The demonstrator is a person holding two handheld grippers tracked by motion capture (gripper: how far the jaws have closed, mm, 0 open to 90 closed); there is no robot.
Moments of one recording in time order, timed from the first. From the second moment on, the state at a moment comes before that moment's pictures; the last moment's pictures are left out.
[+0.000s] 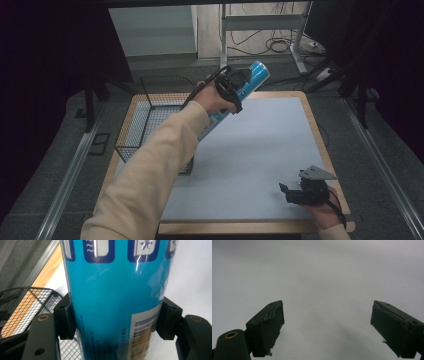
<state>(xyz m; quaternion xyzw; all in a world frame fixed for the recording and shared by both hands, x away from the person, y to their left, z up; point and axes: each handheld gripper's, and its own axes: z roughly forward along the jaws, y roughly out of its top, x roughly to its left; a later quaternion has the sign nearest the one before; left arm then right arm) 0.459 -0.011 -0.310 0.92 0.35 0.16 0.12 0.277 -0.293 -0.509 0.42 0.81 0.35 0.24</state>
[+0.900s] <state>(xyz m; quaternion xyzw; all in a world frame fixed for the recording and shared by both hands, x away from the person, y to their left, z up) 0.466 0.057 -0.322 0.89 0.41 0.17 0.10 0.277 -0.292 -0.509 0.42 0.80 0.35 0.24</state>
